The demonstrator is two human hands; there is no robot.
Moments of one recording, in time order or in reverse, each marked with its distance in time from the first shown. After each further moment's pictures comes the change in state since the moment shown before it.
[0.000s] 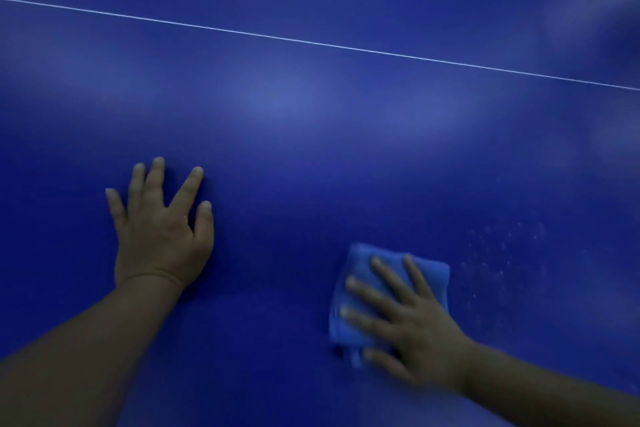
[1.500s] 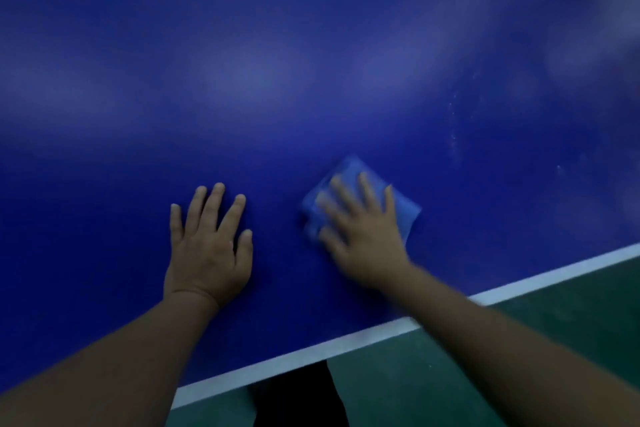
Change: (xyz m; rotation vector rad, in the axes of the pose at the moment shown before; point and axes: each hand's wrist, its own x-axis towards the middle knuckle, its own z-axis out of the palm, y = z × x) left_hand -0.233 -0.057 0.001 0.078 -0.151 0.407; right_hand -0.039 -0.201 0.034 0.084 0.177 0.660
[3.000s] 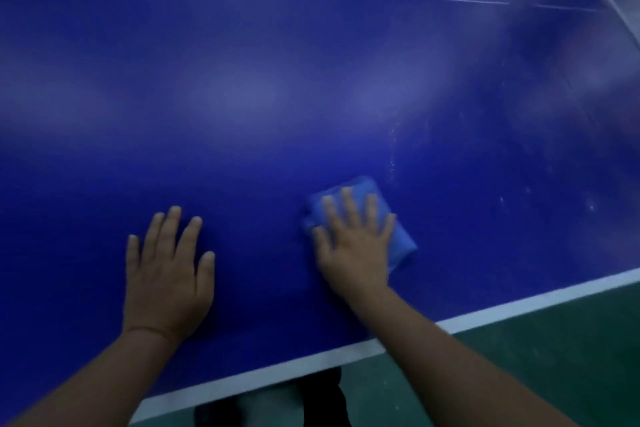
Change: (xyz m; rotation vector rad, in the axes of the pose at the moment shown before) left_hand -0.003 0.088 0.017 -0.032 0.091 -0.155; right_hand -0.011 0.089 -0.013 0.006 0.047 0.340
